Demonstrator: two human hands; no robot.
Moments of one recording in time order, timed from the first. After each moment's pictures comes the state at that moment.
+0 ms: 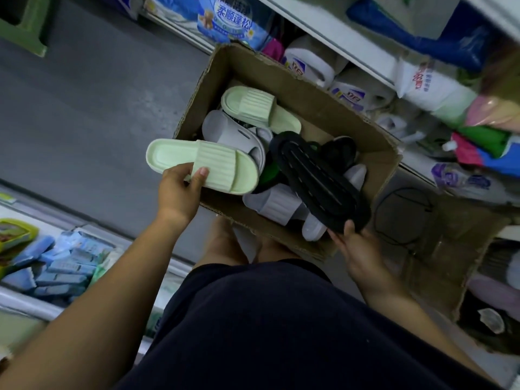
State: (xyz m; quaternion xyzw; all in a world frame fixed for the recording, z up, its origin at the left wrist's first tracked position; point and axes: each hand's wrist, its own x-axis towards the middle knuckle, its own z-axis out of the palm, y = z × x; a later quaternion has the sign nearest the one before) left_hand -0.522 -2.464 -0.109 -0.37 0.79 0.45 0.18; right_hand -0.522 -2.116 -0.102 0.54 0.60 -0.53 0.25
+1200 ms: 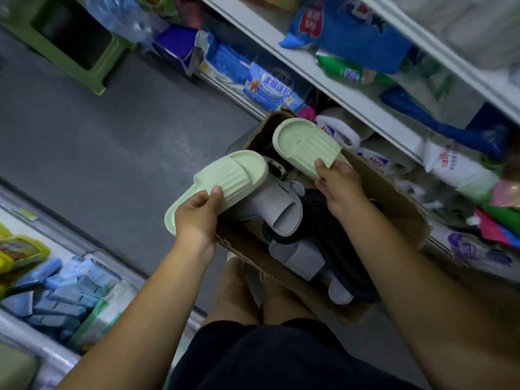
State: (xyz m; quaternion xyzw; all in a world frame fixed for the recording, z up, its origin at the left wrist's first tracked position) left_hand -0.562 -2.495 -0.071 -0.61 0.46 0.65 -0.01; right_hand -0.708 -2.300 -0.125 0.32 0.67 -0.60 0.29
